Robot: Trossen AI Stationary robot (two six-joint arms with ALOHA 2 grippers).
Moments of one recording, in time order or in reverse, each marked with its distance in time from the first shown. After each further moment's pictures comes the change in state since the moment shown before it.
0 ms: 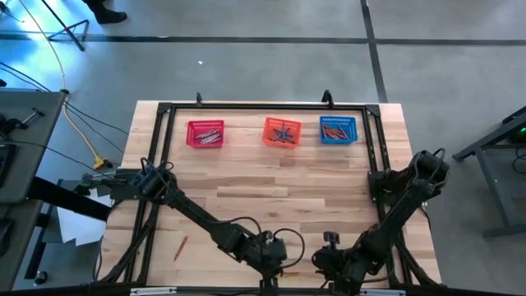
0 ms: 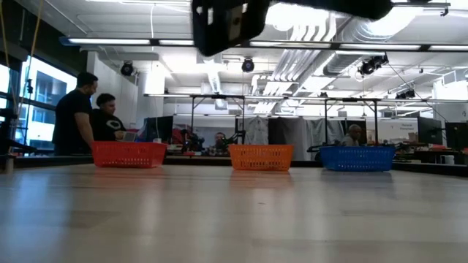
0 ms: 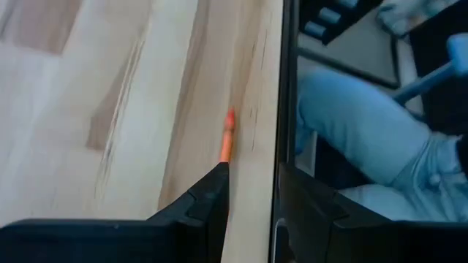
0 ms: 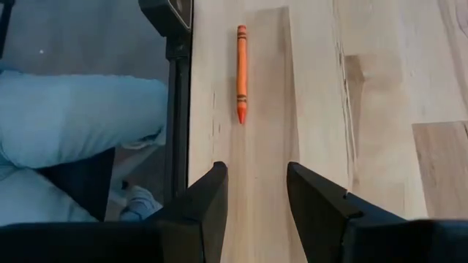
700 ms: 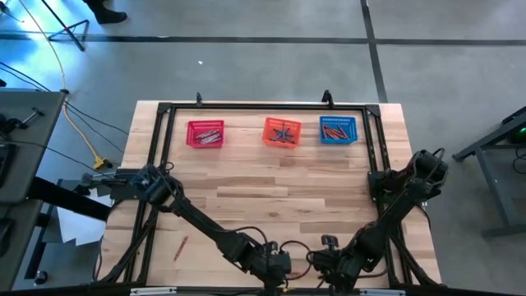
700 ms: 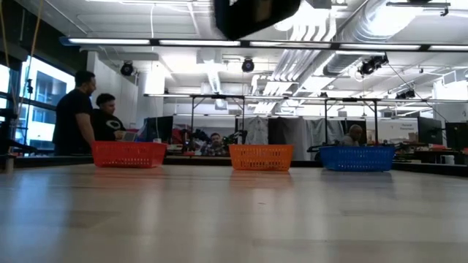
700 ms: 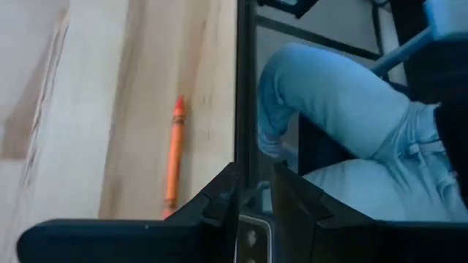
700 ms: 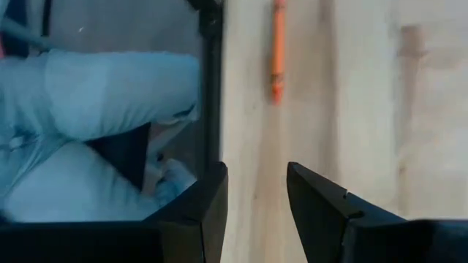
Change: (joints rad) left arm -0.031 0.109 0.168 -0.082 0.084 0.040; right arm -0.036 0.002 0.000 0.041 -0.181 -0.016
